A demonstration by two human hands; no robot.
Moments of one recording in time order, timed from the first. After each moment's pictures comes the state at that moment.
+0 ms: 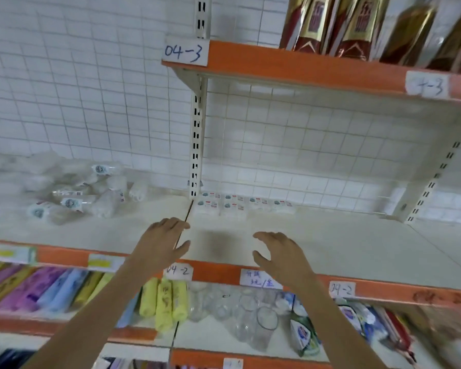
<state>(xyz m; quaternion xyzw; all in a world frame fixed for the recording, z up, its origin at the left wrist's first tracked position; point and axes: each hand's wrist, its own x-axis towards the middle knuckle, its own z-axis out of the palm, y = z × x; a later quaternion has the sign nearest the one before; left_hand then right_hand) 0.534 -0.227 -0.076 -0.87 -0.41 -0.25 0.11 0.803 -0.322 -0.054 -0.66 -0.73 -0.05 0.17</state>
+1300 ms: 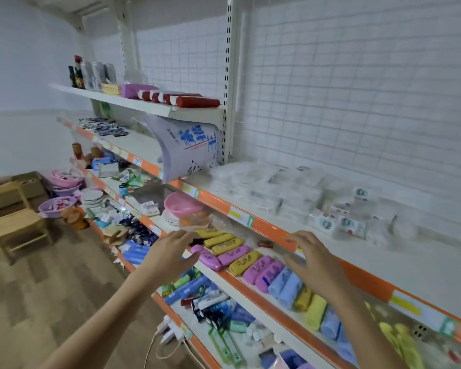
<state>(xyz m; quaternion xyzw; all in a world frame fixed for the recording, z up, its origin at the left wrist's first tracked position) -0.003 -0.342 -0.080 -0.68 -0.70 -0.21 0.07 0.294 -0.248 -0.059 -0.45 -0.86 0.11 0.23</state>
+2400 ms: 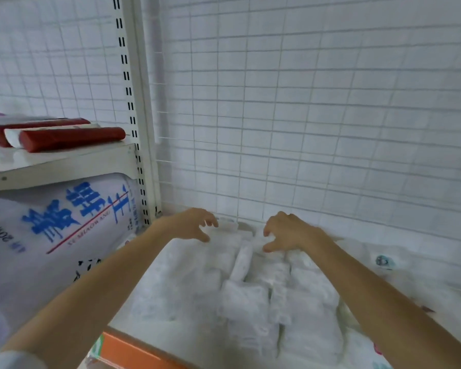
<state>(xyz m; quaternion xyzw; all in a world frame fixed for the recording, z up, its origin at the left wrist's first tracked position) -0.054 0.169 -0.001 -0.84 -0.53 -0.06 -0.13 0.199 0.138 0.015 -0.57 -0.82 0.01 -0.07</state>
